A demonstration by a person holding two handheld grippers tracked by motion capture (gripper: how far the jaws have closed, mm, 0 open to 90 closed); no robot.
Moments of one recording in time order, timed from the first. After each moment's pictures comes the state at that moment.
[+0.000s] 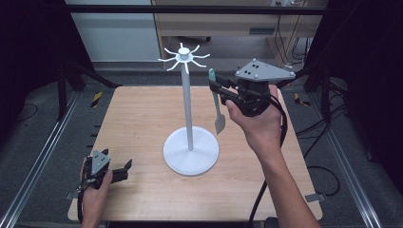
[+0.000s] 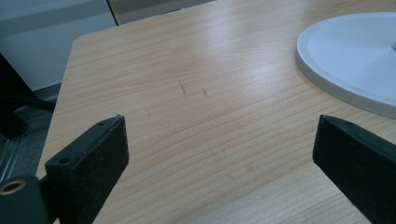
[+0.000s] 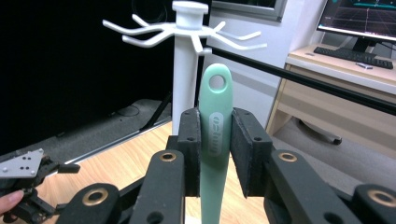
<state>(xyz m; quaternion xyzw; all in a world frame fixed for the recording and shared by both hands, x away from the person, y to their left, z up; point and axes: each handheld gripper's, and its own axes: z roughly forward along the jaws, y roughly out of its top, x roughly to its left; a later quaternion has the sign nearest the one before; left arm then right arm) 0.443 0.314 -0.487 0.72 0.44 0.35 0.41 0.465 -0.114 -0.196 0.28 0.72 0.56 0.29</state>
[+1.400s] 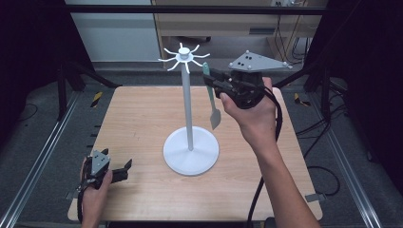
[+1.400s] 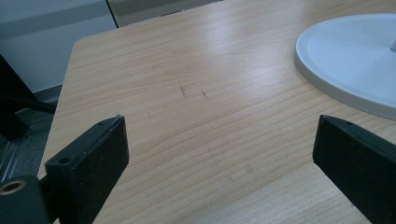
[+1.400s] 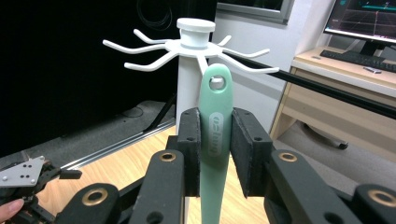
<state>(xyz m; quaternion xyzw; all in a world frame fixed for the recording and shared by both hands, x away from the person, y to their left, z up) 0.443 0.313 -0.487 0.72 0.43 0.35 0.41 0.477 -0.103 -0.188 0.28 0.73 0.56 0.28</state>
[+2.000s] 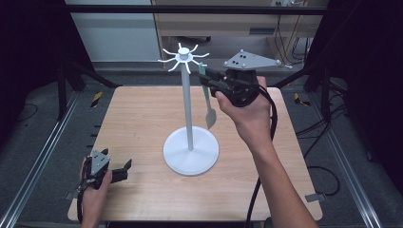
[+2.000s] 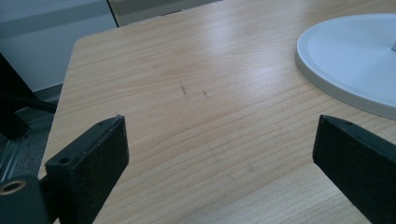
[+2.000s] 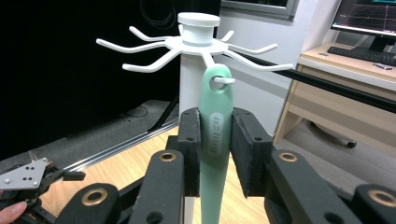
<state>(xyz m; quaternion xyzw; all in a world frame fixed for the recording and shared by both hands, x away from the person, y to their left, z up) 0.443 0.314 -0.486 0.72 0.44 0.35 0.41 0.485 -0.096 -0.191 0.28 0.73 0.57 0.27</state>
